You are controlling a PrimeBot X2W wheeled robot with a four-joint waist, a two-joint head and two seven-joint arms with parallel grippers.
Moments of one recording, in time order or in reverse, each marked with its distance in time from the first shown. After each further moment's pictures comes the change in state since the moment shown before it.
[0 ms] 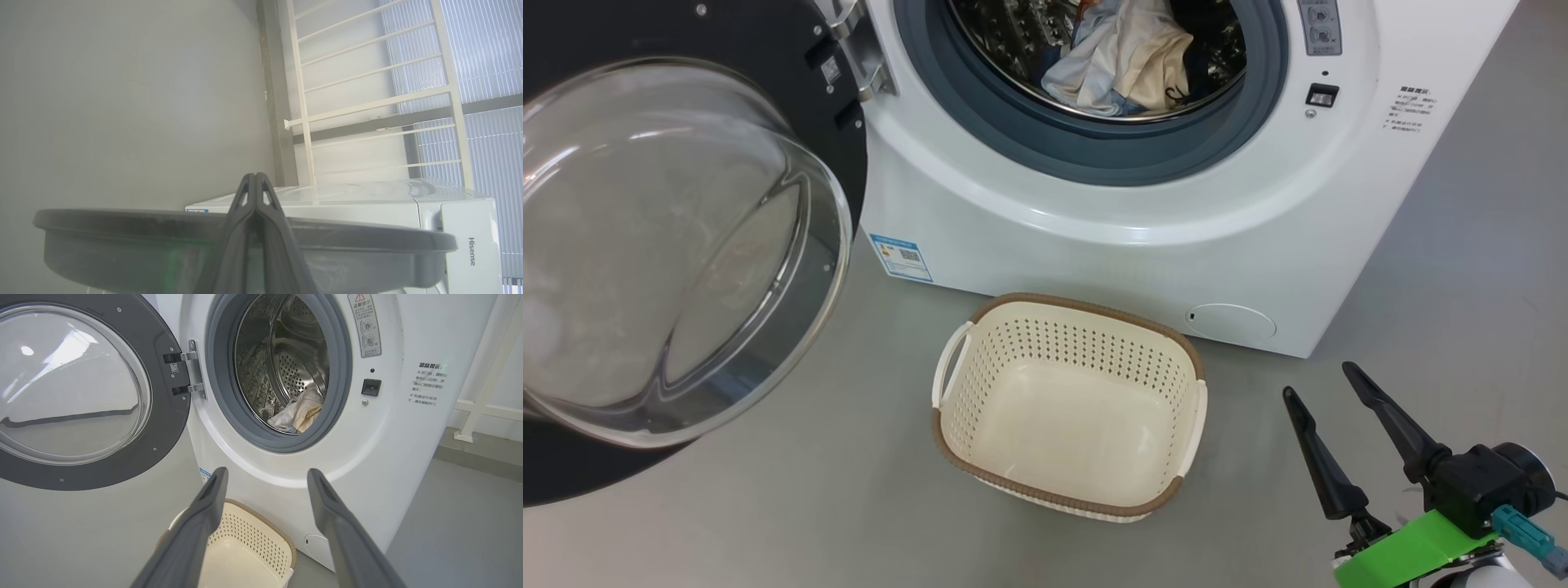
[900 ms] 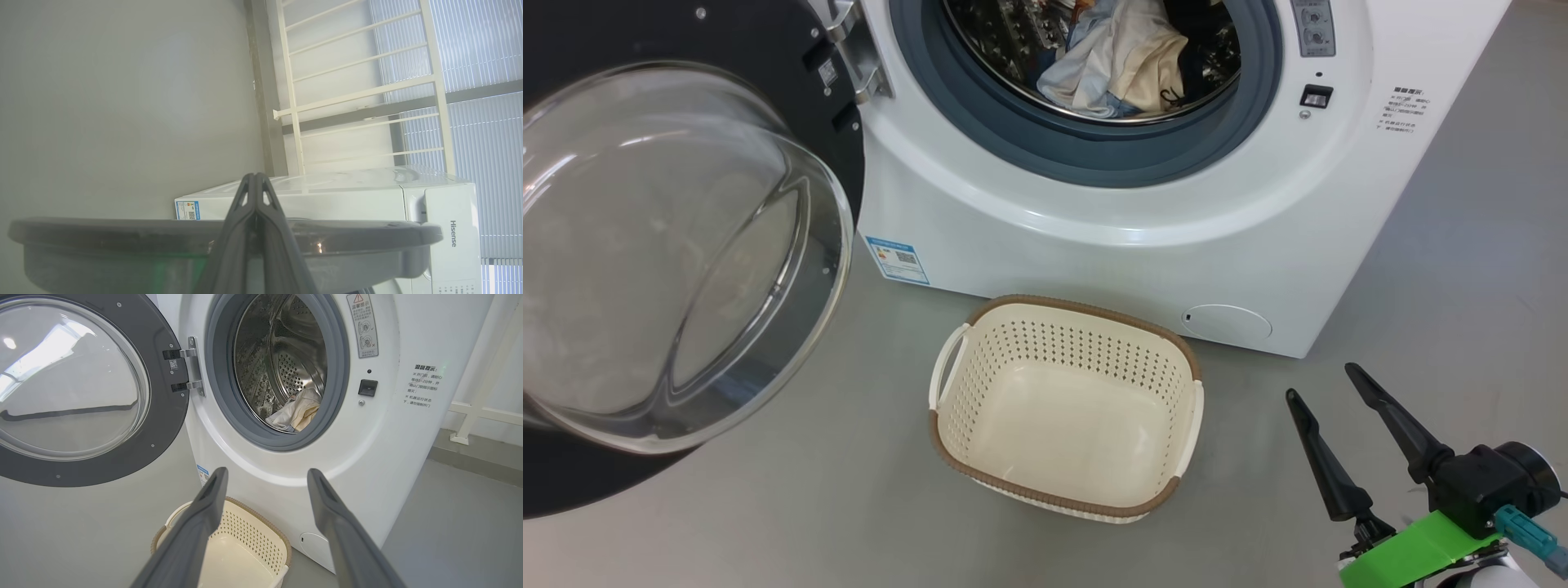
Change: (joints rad) left arm 0.047 -0.012 0.030 -0.055 -0.042 -0.014 0.053; right arm 0.000 -0.021 0.007 0.001 0.000 0.000 0.000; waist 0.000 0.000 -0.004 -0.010
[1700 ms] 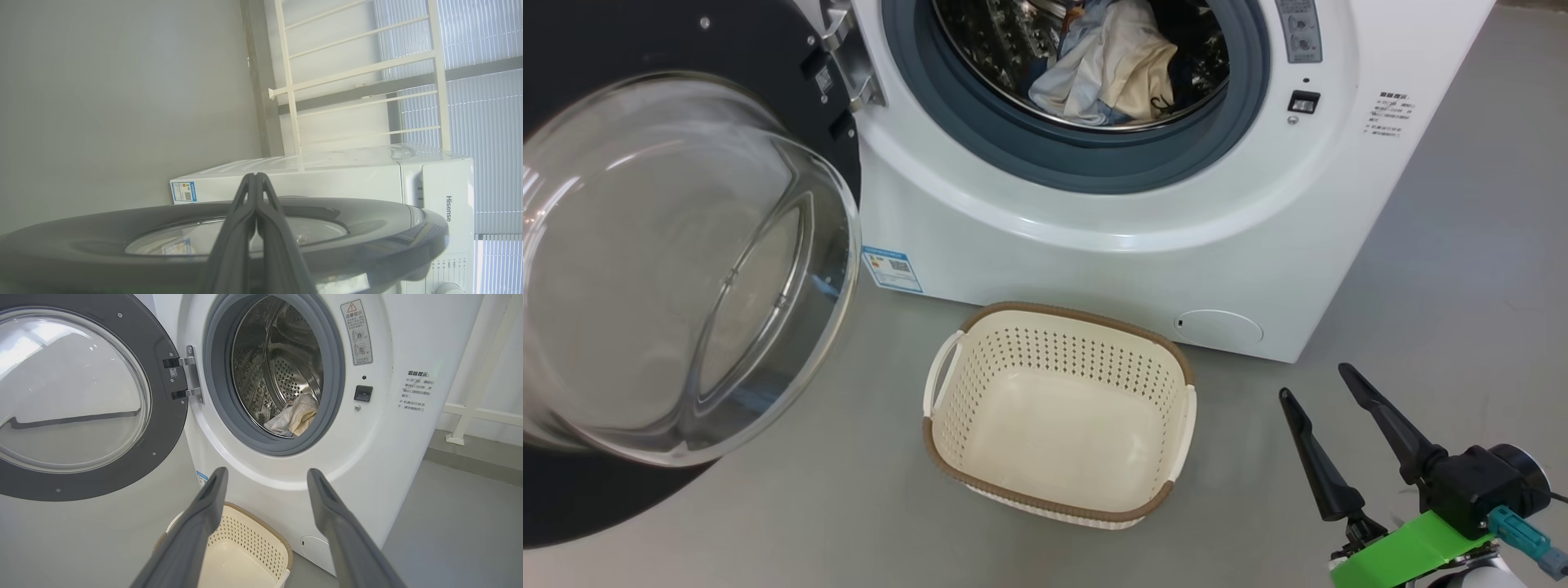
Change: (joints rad) left arm 0.046 -0.022 0.003 -0.071 -0.016 0.016 0.058; right arm 0.000 0.023 -0.004 0.000 0.000 0.000 0.000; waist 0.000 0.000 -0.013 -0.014
